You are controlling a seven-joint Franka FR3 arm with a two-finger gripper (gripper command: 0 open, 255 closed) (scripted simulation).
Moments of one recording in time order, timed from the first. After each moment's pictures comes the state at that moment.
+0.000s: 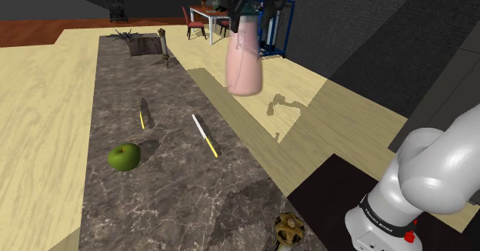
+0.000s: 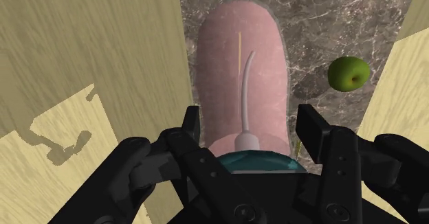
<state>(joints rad) 0.18 -0.30 0.36 -1.60 -0.05 1.49 0.76</state>
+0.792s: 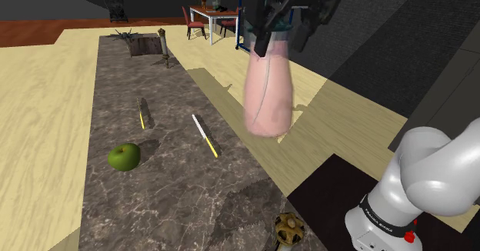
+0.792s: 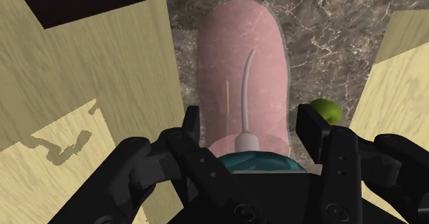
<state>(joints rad) 0.27 -0.48 0.49 -1.70 0.04 1.40 0.96</state>
